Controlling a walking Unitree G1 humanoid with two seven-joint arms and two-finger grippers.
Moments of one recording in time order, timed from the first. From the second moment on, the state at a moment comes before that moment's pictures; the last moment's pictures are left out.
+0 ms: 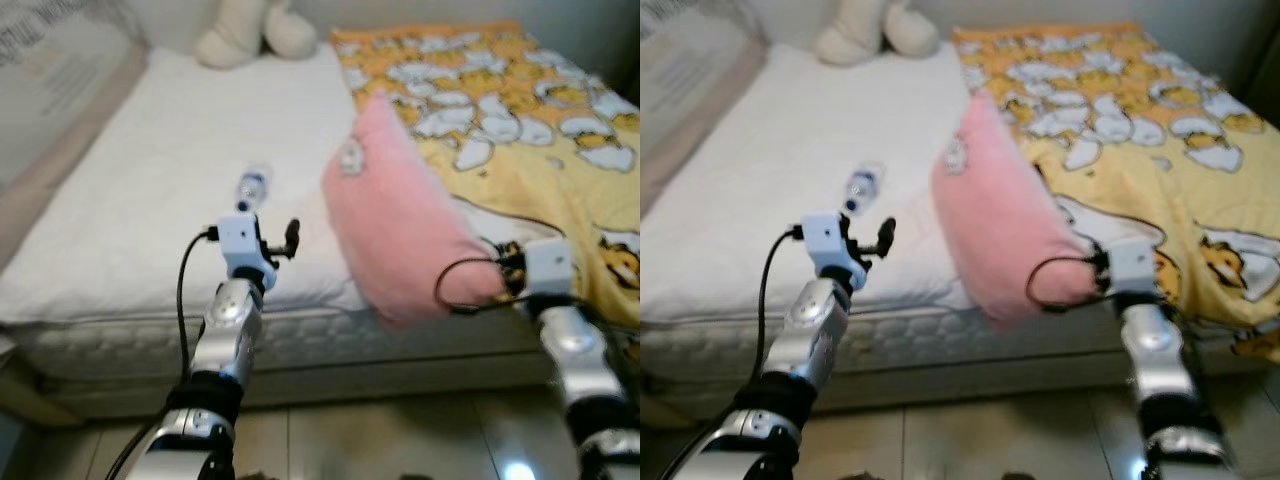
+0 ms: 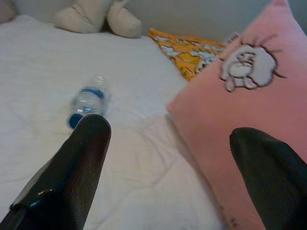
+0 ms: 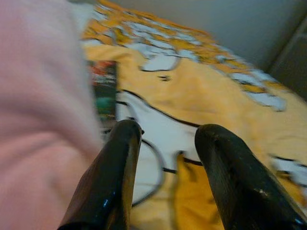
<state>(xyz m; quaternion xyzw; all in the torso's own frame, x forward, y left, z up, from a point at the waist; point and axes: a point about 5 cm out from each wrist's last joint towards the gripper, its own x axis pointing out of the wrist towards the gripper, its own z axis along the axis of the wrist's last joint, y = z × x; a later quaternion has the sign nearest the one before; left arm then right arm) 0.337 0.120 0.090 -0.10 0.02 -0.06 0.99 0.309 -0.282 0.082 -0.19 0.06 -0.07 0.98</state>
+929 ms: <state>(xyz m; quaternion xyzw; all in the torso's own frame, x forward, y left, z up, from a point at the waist) 0.328 0.138 0.095 -0.09 0.01 -0.05 0.99 0.327 -0.193 0.081 0.02 0.01 0.12 0.99</state>
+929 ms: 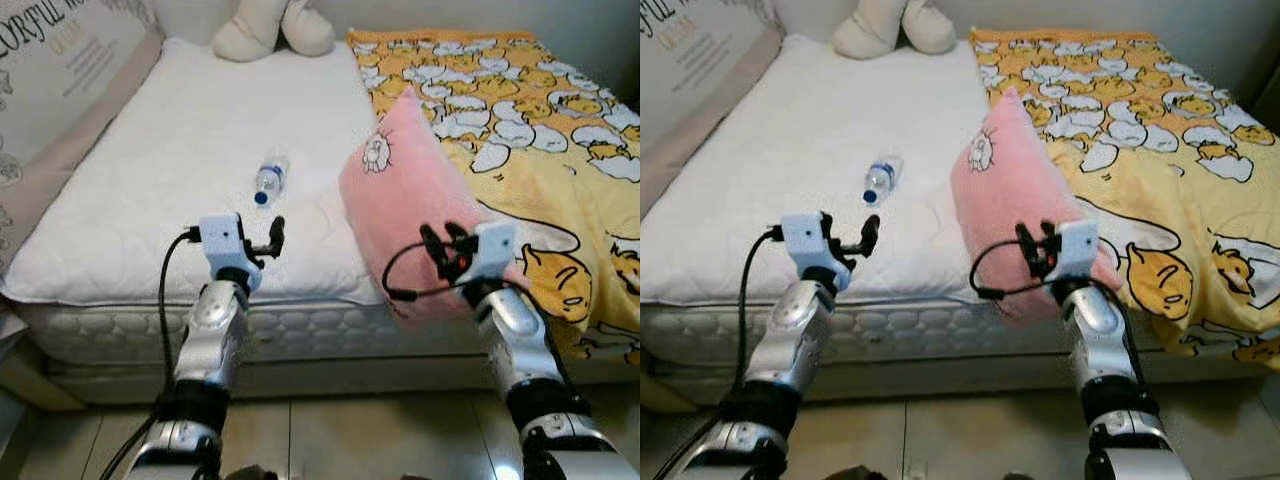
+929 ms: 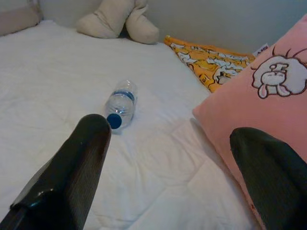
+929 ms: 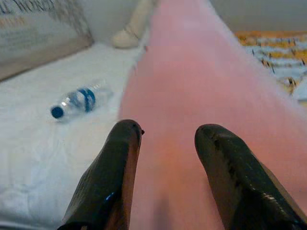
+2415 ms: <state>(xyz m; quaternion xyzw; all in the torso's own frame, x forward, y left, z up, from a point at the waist) 0.330 0.121 0.125 -0.05 -0.02 -0.07 1.00 0.304 -0.194 0.132 -0.05 -0.17 -0.04 0.98</state>
